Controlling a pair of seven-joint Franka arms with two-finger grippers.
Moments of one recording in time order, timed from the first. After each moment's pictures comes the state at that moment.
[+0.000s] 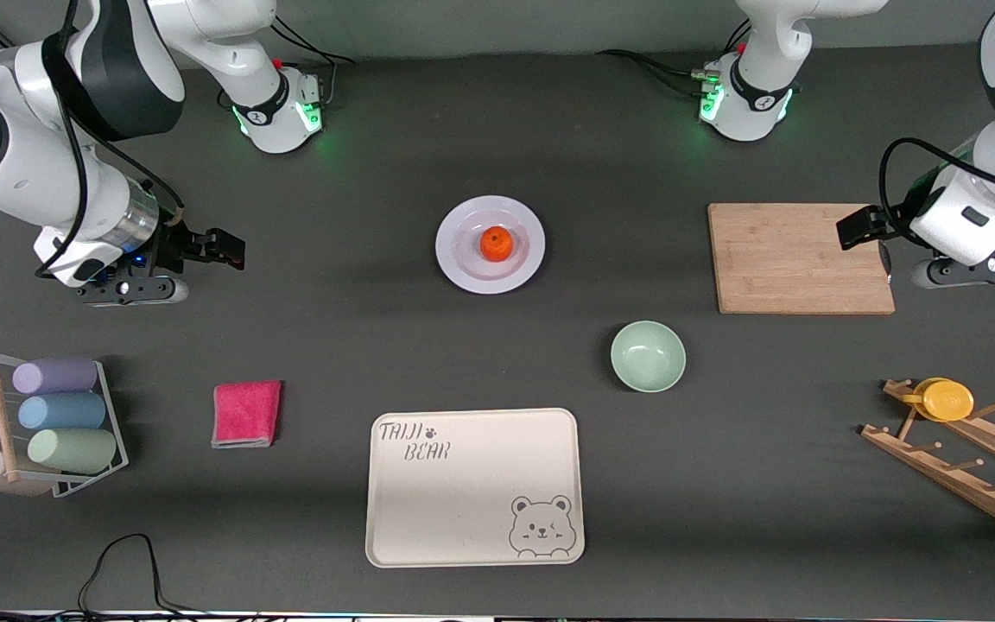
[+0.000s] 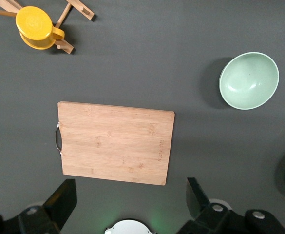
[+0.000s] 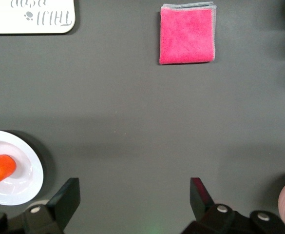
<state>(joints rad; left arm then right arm) -0.08 -0.01 -0.01 -1.72 0.04 1.55 -0.17 0.09 -0.04 0.08 -1.93 0.05 1.77 0.18</state>
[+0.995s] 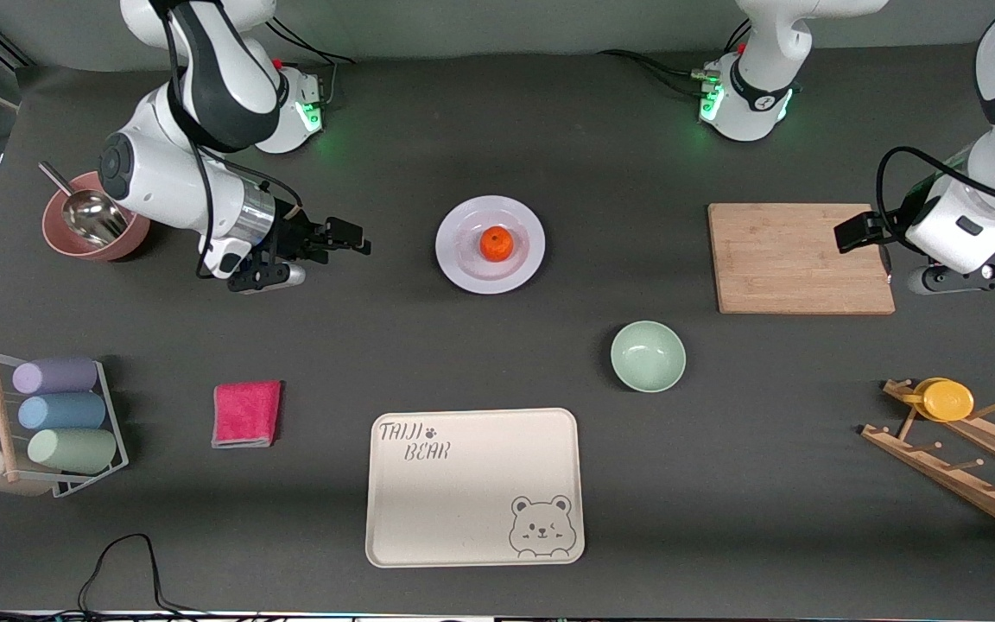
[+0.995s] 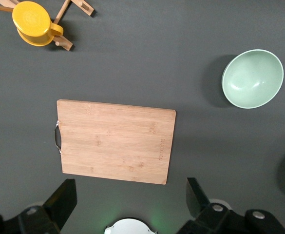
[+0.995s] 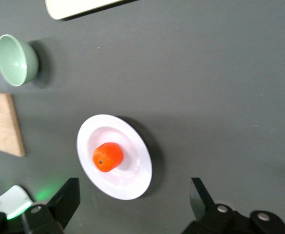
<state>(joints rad) -0.08 0.00 -0.01 -1.73 0.04 1.55 -0.17 0.25 -0.06 0.10 -2.29 0.65 2.18 0.01</state>
